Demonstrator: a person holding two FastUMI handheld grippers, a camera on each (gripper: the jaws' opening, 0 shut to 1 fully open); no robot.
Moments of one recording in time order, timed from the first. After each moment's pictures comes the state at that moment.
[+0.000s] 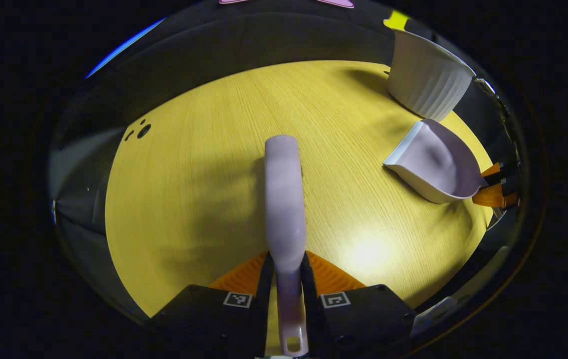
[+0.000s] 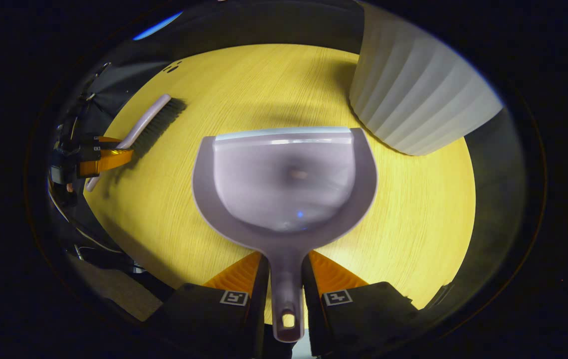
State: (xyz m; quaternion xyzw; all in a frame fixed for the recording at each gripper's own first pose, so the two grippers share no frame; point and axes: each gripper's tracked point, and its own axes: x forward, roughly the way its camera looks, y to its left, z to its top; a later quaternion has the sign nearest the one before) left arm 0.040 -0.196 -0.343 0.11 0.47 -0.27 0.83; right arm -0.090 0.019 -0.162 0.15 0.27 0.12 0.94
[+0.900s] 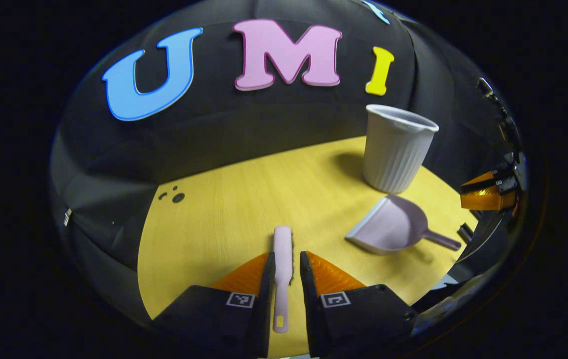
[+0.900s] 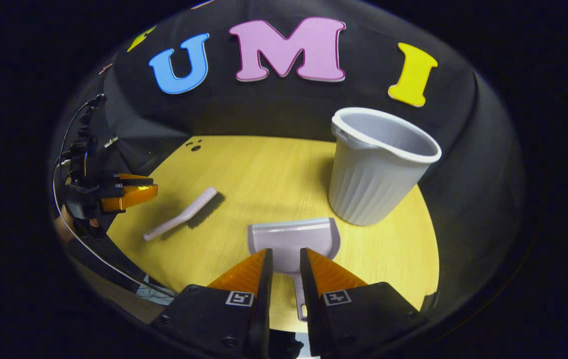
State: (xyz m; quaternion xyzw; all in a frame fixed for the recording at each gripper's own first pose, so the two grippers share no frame) left arm 0.034 -0.198 -0.166 0.03 0.24 -0.27 0.93; right arm -0.190 -0.025 -0.005 0.18 0.00 0.05 0.98
